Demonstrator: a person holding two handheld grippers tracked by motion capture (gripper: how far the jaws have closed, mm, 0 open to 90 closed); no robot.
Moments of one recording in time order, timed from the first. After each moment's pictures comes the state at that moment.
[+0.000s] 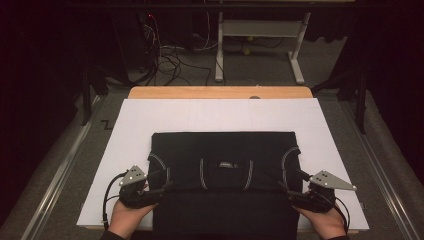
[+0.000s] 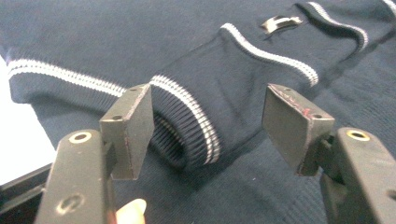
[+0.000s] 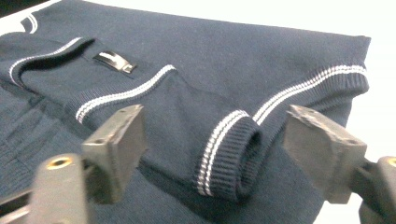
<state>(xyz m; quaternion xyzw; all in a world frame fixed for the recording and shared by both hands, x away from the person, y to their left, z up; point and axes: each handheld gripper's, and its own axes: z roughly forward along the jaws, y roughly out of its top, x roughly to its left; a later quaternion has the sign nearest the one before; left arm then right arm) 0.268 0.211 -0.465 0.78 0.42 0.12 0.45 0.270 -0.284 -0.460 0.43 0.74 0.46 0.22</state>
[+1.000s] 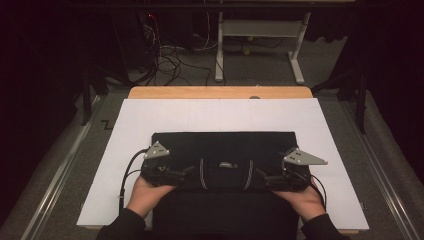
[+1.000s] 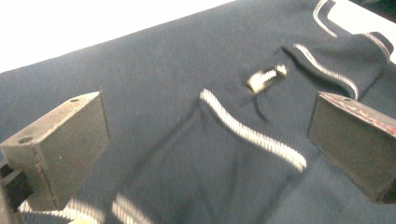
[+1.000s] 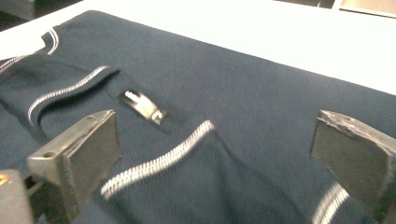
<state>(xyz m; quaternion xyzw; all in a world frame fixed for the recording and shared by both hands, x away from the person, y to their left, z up) 0.327 0.158 -0.429 0.79 0.40 0.11 0.45 0.315 -0.227 -0.433 0.39 0.77 0.46 0.21</state>
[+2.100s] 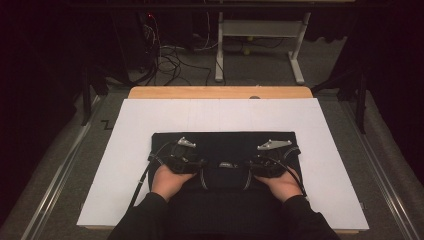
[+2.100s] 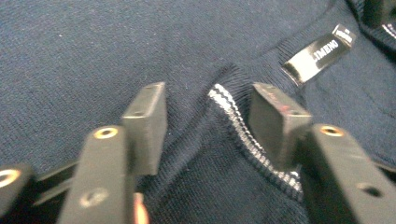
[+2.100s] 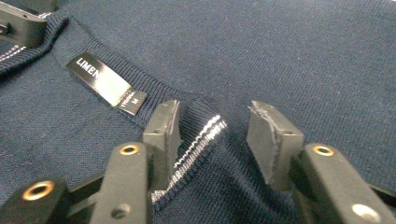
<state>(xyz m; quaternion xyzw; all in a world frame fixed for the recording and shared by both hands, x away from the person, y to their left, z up) 0.375 0.112 -0.468 0.84 0.43 0.04 0.34 0.367 -0.187 -0.464 0.44 0.82 0.34 0.14</state>
